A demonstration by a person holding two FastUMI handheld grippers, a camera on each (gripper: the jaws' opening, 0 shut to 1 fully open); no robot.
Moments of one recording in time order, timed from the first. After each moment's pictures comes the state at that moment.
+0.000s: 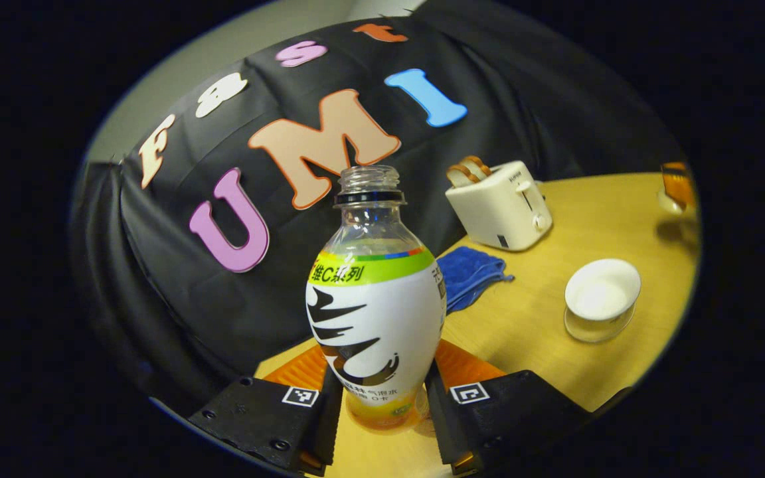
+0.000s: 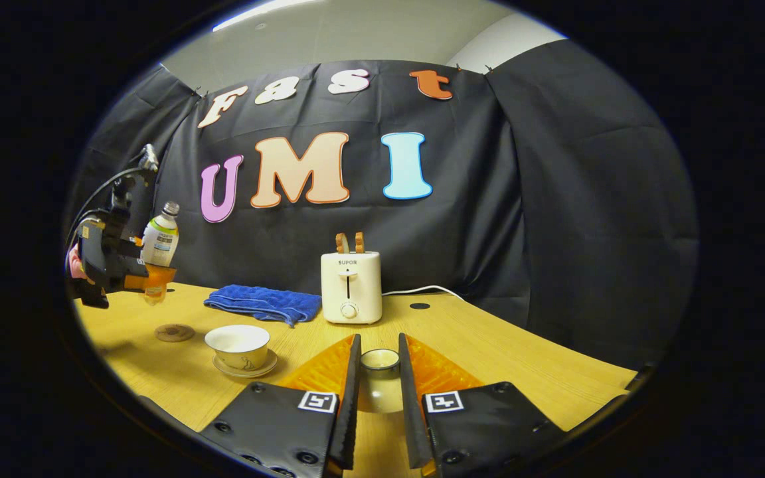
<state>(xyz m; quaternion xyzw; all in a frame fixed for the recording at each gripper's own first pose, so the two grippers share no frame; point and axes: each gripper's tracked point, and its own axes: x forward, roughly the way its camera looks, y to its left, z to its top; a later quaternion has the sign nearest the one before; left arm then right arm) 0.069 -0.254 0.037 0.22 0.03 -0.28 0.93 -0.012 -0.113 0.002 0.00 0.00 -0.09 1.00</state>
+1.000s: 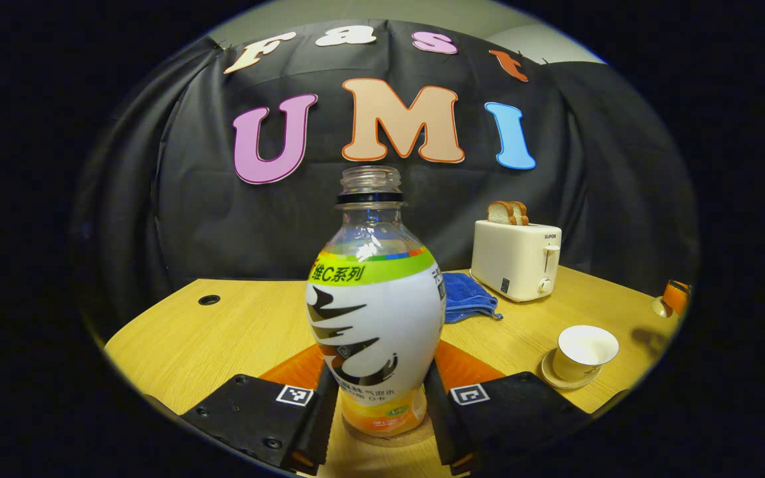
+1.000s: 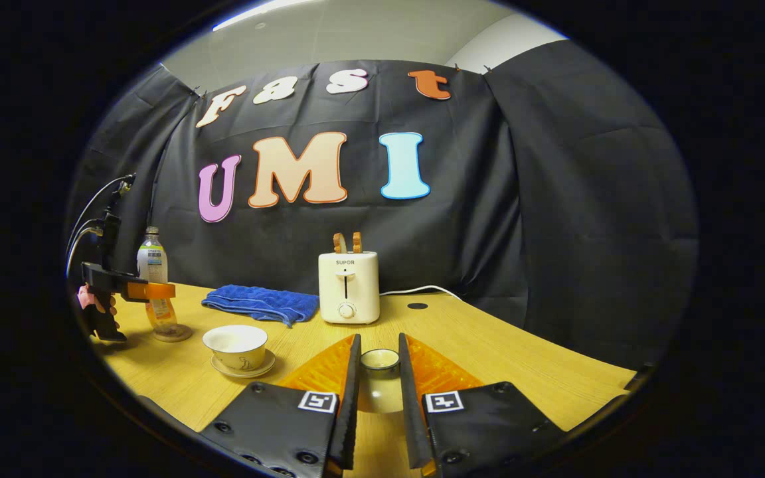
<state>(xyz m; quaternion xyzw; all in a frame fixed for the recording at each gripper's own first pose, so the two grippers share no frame) 0.086 -0.246 -0.005 0.01 0.08 -0.28 0.96 -0.012 -0.115 0.002 0.00 0.00 -0.09 1.00</state>
